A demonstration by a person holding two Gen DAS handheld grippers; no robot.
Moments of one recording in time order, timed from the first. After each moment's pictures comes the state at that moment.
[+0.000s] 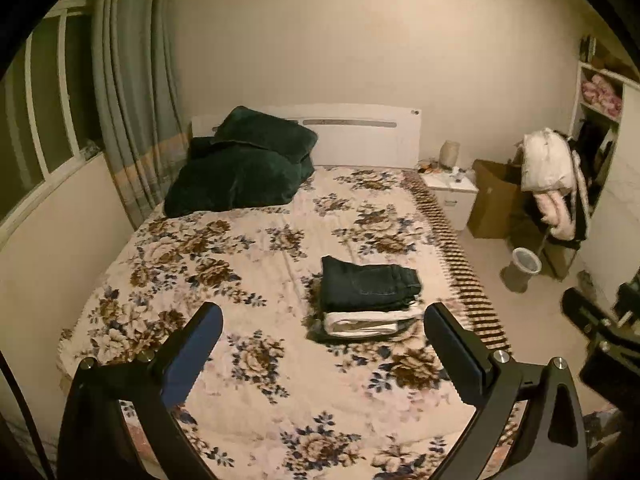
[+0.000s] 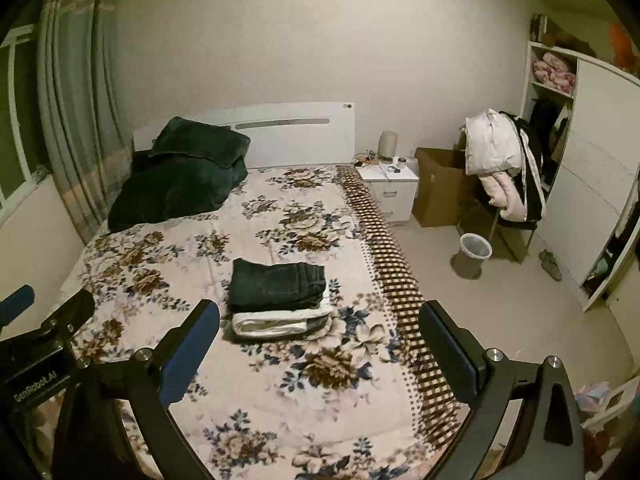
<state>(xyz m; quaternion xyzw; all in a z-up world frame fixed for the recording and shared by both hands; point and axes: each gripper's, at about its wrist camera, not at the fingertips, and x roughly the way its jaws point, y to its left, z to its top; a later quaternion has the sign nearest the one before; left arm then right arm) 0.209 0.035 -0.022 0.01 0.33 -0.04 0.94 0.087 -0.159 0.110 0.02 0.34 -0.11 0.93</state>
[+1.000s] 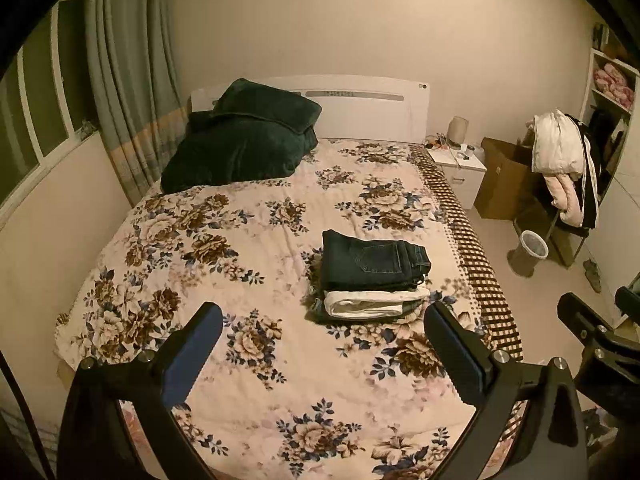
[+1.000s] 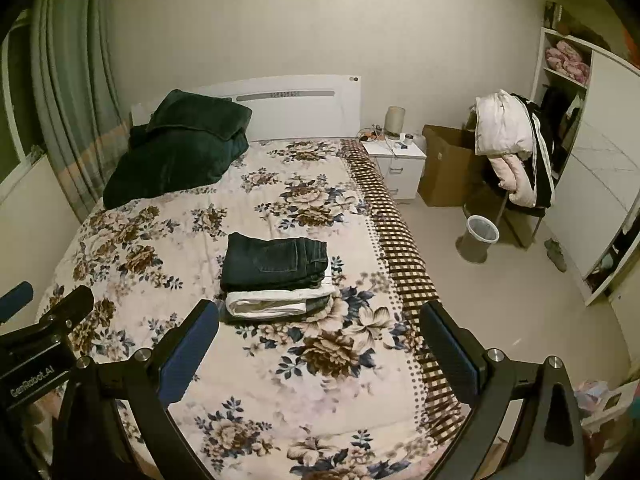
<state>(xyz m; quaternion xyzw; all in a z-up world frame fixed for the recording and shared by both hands) 0.235 0.020 -0.057 0.01 0.38 -0.04 0.93 0.134 -0.169 0.042 0.02 0.38 -0.10 0.92</state>
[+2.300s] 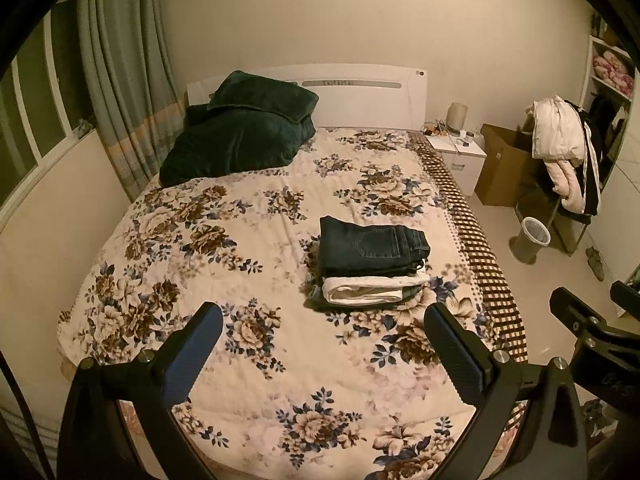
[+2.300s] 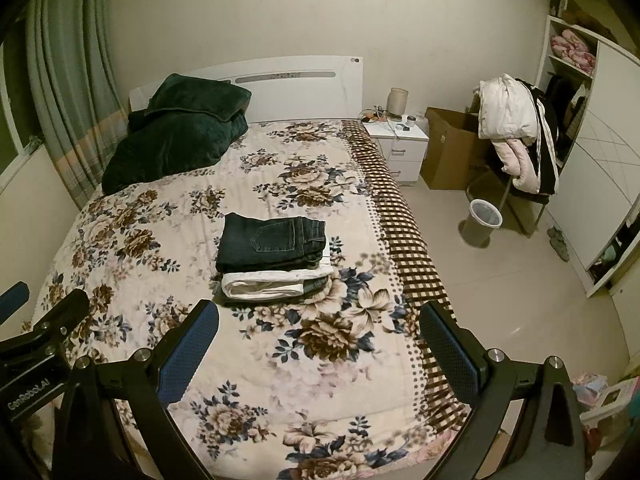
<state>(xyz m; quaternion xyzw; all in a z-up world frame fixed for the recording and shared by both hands) 0.236 0.017 -0.067 0.02 0.39 -0.04 0.92 0.139 -0.182 0.022 0.02 0.42 -0.09 0.90</state>
